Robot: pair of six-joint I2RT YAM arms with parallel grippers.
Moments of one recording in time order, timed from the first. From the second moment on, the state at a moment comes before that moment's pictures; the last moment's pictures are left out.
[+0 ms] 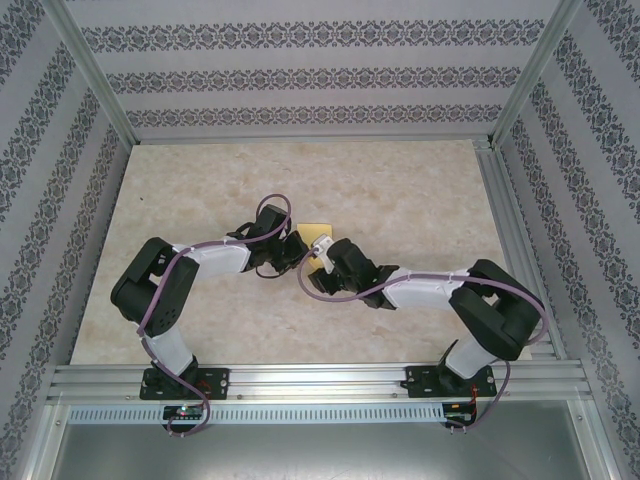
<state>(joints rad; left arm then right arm) -0.57 1.74 0.90 -0.05 0.38 -1.15 0.86 1.58 0.68 0.16 0.07 0.03</state>
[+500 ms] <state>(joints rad) -0.57 1.73 0.90 -0.06 0.38 -1.17 0.86 1.67 0.68 0.23 0.10 -0.02</state>
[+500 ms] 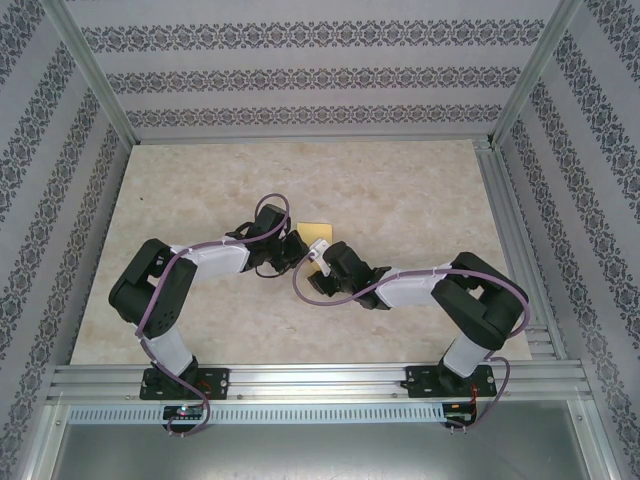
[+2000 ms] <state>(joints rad) -0.53 1.68 0.83 0.09 0.42 -1.06 0.61 1.72 0.49 0.76 -0.43 0.58</state>
